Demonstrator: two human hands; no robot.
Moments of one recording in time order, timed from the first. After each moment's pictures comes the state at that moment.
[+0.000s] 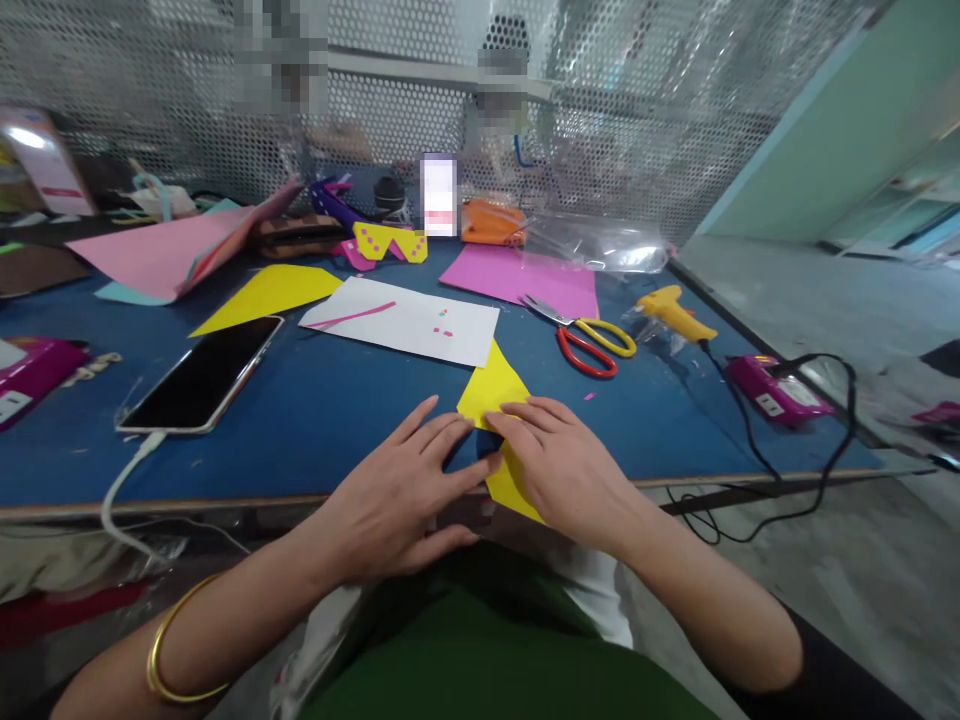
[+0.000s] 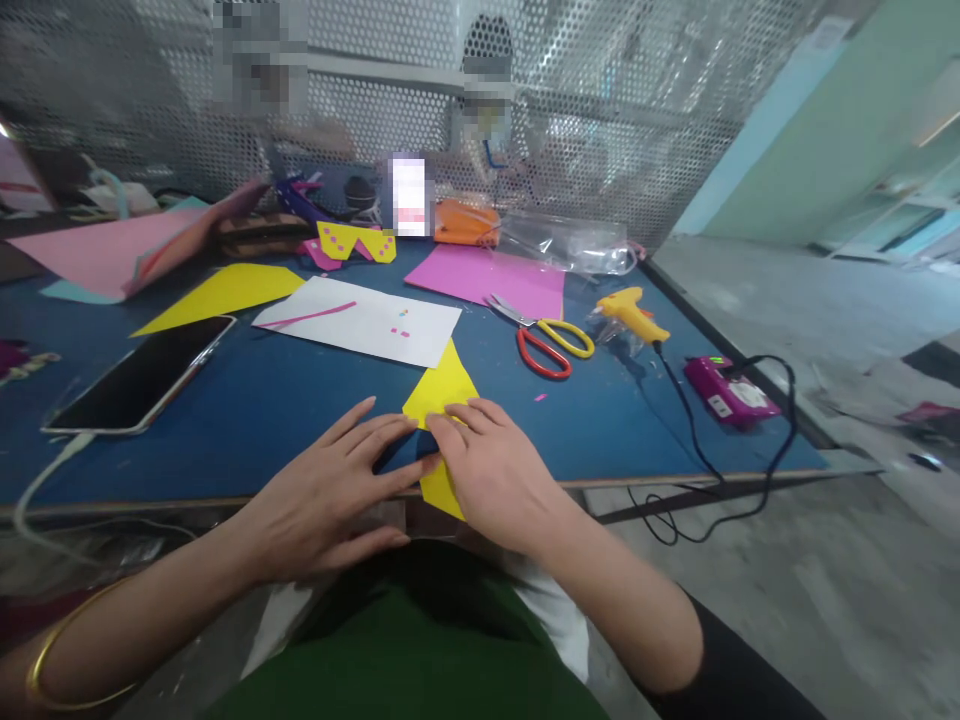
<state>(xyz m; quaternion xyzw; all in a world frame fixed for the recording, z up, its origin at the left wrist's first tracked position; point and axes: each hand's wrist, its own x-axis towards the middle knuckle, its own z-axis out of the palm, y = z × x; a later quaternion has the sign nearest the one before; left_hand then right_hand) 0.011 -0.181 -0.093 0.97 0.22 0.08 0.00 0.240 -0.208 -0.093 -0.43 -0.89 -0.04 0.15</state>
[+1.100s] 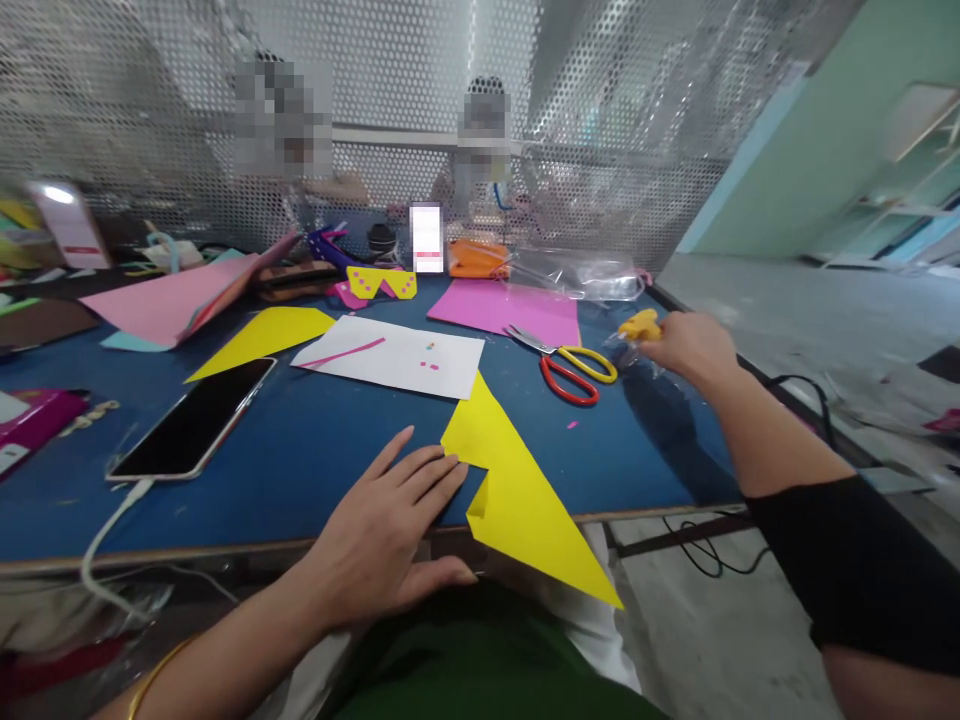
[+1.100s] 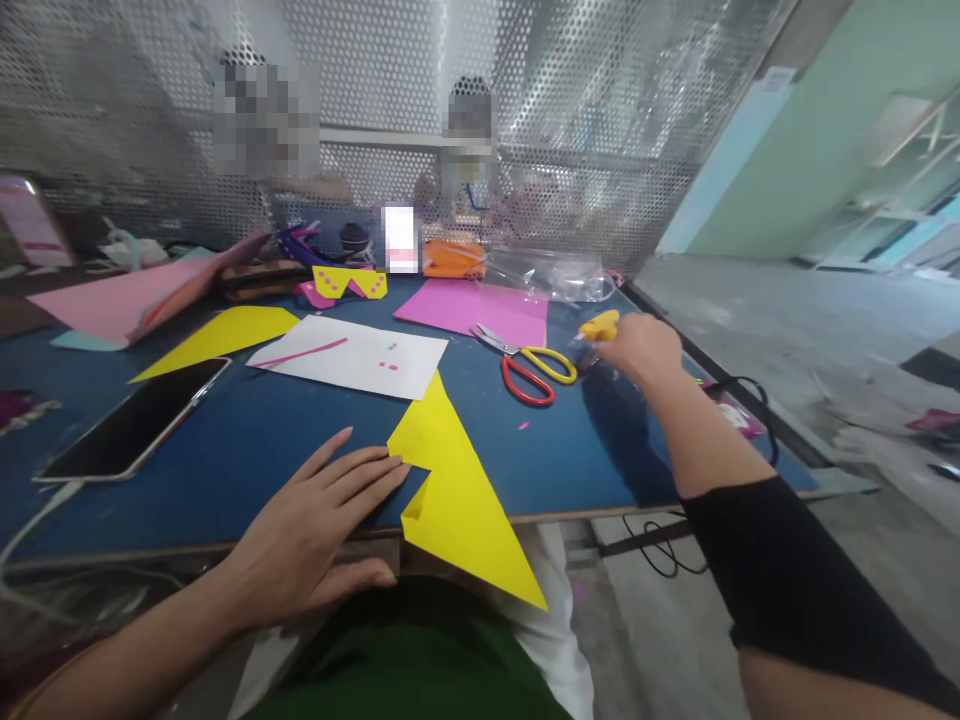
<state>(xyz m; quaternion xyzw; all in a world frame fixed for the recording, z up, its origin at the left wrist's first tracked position) 0.017 -0.182 -0.103 0.94 0.28 0.18 -0.02 0.417 -0.095 -0.038 -0.86 -0.51 -0.07 0.02</state>
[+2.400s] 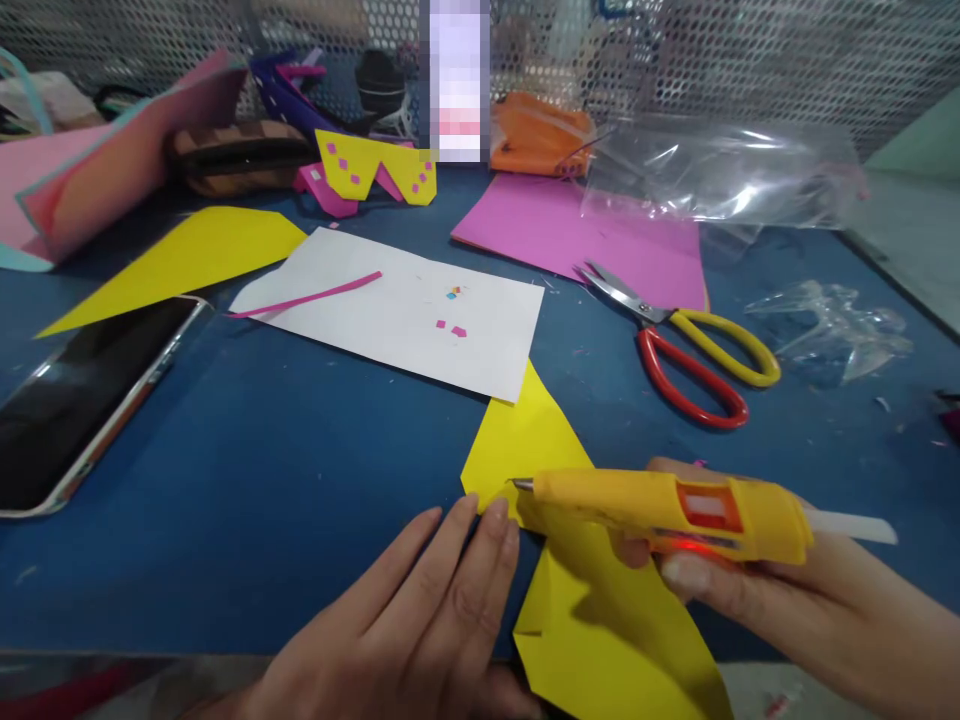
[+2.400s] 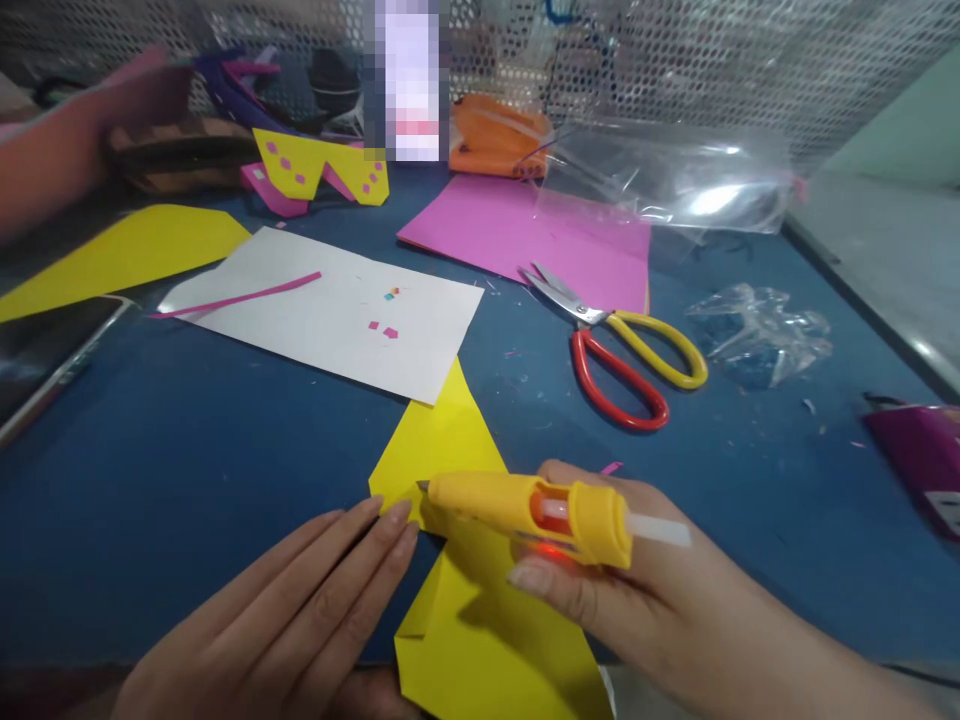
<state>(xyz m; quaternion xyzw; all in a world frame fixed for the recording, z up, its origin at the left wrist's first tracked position) 0.029 -0.184 -0.119 0.94 0.26 0.14 -0.14 0.309 -0.175 -0.079 -0.53 -0.73 0.36 0.24</state>
